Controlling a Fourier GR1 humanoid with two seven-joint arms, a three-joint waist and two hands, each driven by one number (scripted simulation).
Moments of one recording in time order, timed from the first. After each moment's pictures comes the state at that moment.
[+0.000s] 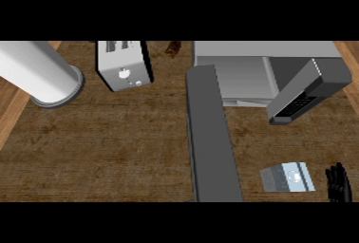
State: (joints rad) left arm 0.69 0.06 0.28 -2.35 0.45 -0.42 -0.05; right arm 0.43 -0.03 -0.15 -1.58 0.06 -0.12 -0.54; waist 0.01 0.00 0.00
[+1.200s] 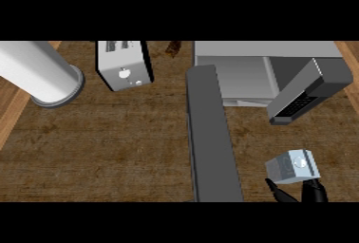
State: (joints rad) left arm 0.72 0.07 0.39 -2.33 0.58 -0.53 -0.05; right arm 0.01 -0.11 -0.31 -0.75 0.02 -0.04 -0.97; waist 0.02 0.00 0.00
